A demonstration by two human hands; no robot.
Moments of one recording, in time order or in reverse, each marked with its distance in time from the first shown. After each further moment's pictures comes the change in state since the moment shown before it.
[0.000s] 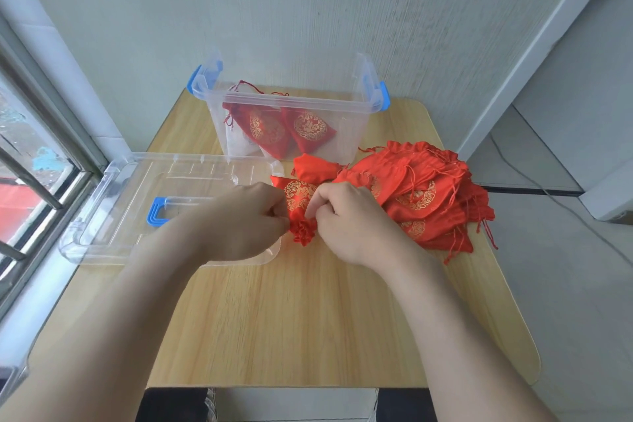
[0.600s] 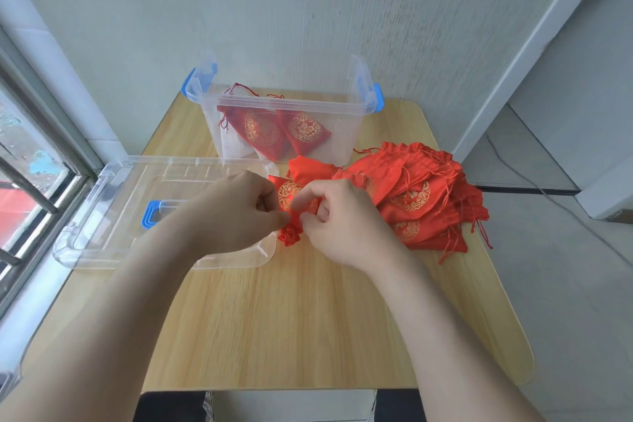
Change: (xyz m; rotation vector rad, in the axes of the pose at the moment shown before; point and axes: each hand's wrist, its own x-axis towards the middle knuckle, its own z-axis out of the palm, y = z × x) left_hand 0.007 -0.004 -0.001 -0.090 0.147 -0.002; right_hand 0.002 0.008 0.007 0.038 0.099 -0.080
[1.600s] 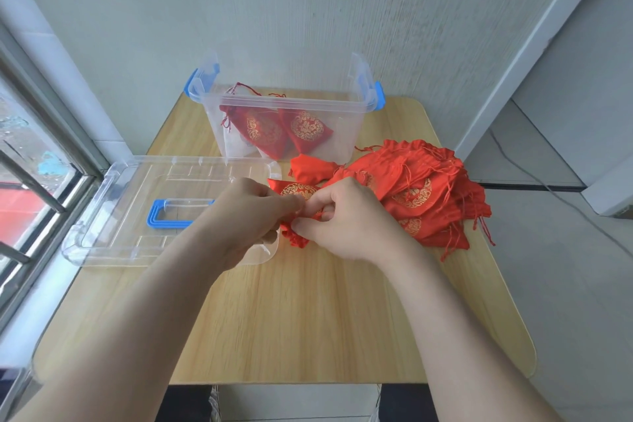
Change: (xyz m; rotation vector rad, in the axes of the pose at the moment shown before) left_hand 0.005 0.006 0.024 -0.716 0.029 -0.306; right_hand -0.002 -0.003 -0.012 0.072 -0.115 0.070
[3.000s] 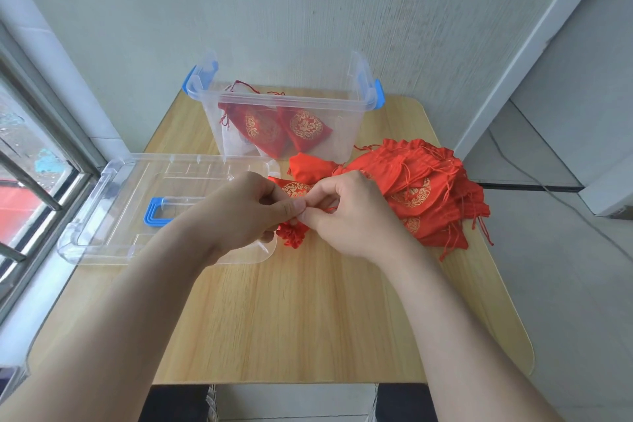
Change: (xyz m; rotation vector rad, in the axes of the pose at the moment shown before) left_hand -0.005 0.002 -0.015 0.266 -0.165 0.185; right_hand 0.002 0.002 0.002 0.080 0.121 -0.059
